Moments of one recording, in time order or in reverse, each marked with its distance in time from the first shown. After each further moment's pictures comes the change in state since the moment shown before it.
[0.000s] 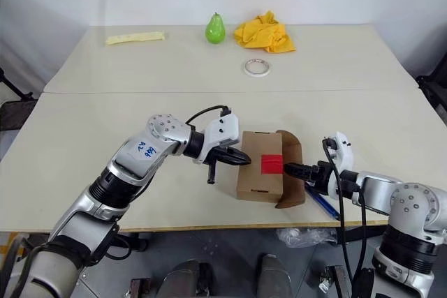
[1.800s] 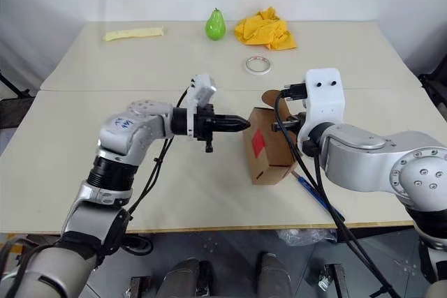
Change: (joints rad) left arm -0.094 -0.112 0.352 0.167 -0.287 0.134 0.043; right arm -0.356 -0.534 0.731 -0.262 1.088 -0.738 -1.492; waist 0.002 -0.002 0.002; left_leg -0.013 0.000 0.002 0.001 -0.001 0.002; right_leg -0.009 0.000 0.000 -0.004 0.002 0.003
